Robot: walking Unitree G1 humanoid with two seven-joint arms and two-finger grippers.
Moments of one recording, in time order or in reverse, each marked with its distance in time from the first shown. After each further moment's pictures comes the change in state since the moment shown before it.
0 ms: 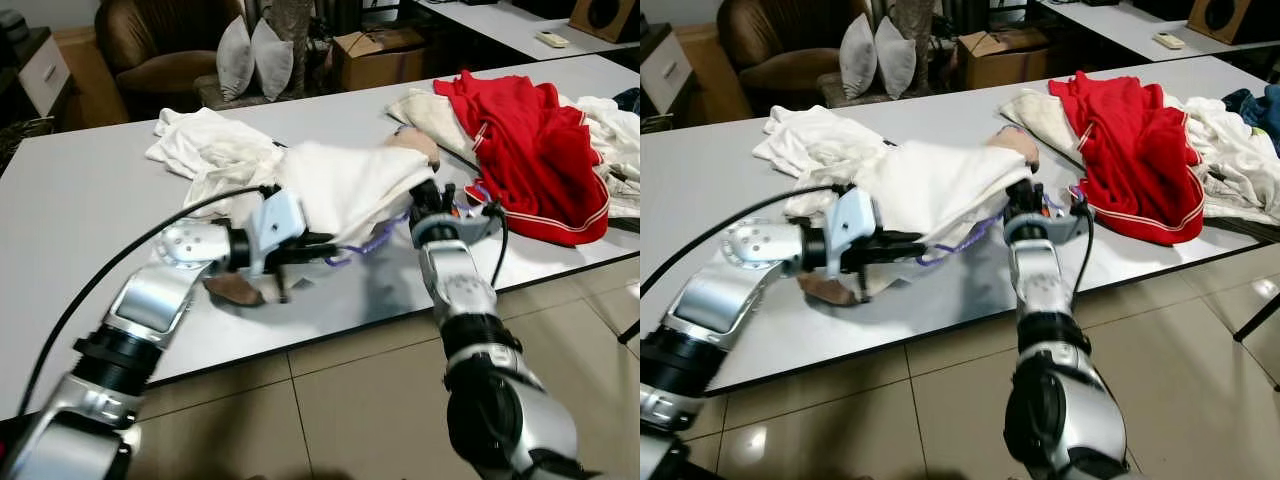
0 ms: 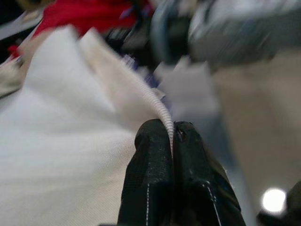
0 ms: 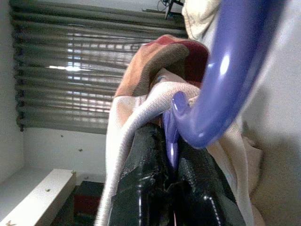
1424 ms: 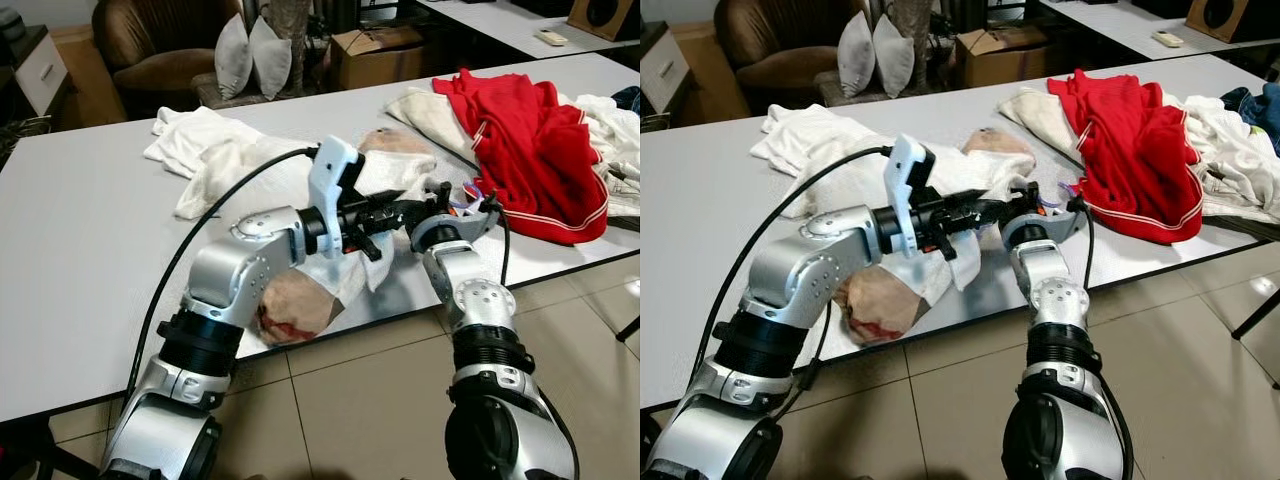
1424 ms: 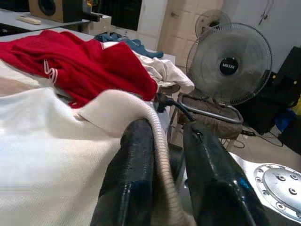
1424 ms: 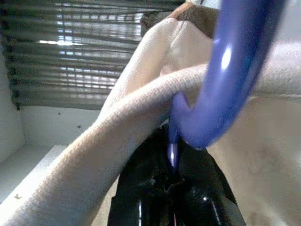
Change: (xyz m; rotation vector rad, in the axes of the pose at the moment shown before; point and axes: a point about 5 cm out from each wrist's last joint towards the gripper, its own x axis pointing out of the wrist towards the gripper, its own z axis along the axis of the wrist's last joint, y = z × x) left arm 0.059 -0.002 0.043 -0.503 -0.259 0.079; right arm -0.015 0.002 0.004 0.023 0.146 -0.033
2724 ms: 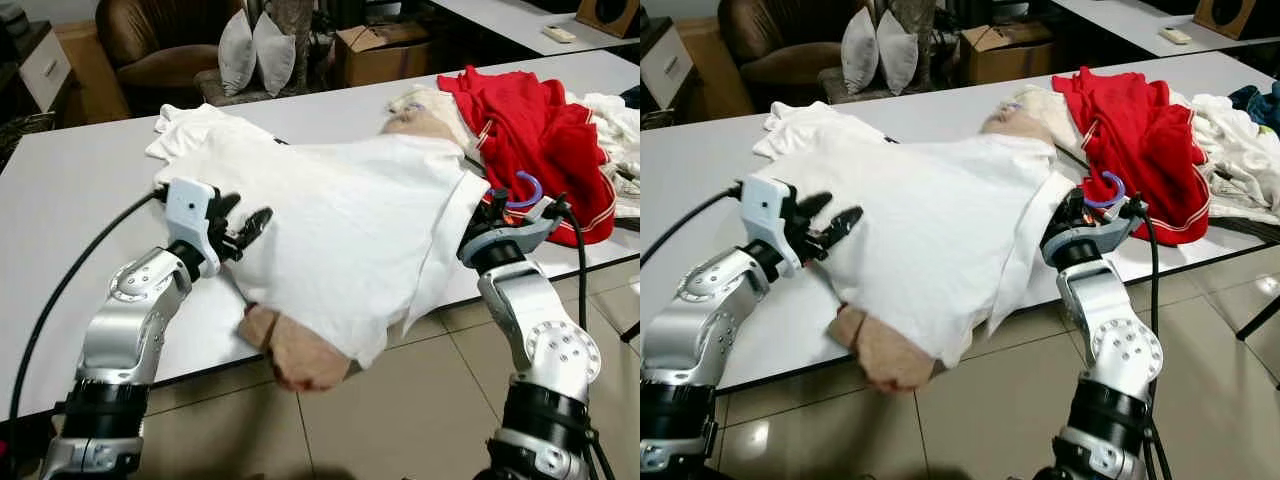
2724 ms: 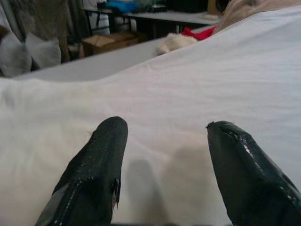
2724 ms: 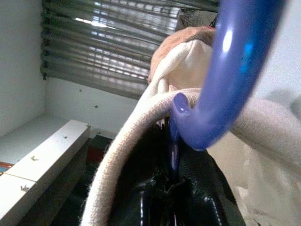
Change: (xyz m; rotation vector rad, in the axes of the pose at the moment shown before) left arm -0.127 0.055 -0.038 0.194 -0.003 0.703; right arm -0.063 0.032 0.032 -0.153 0.033 0.160
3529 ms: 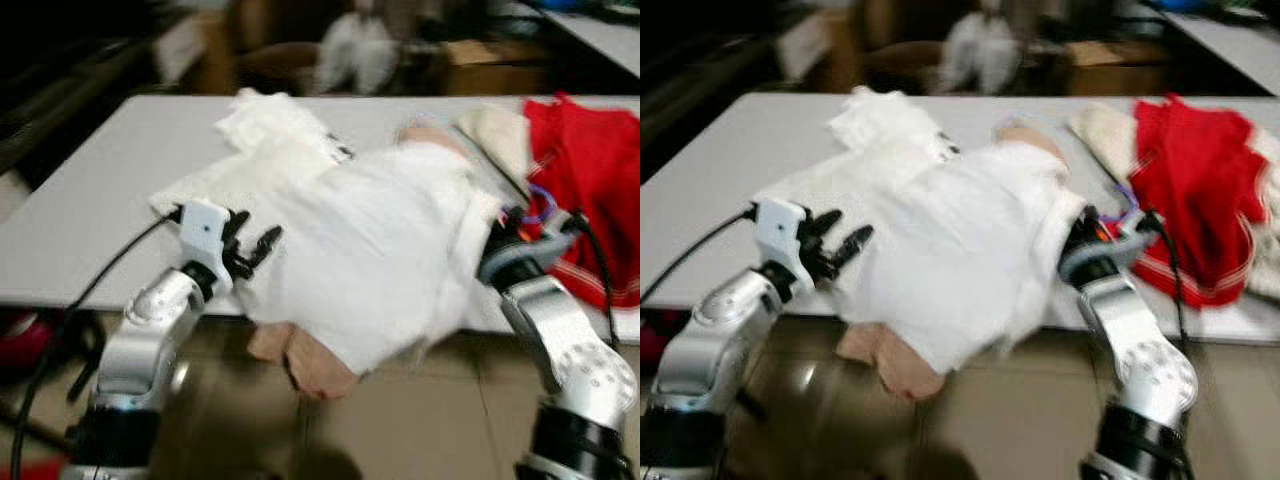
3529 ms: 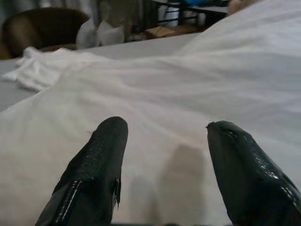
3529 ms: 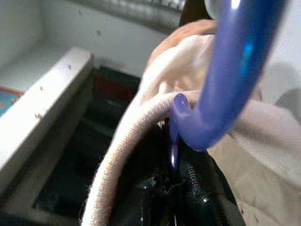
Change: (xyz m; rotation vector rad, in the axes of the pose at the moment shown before) left arm -0.007 -0.020 -0.022 -0.003 0.044 -0.012; right arm -0.023 -0.011 0.014 -0.057 0.050 -0.069
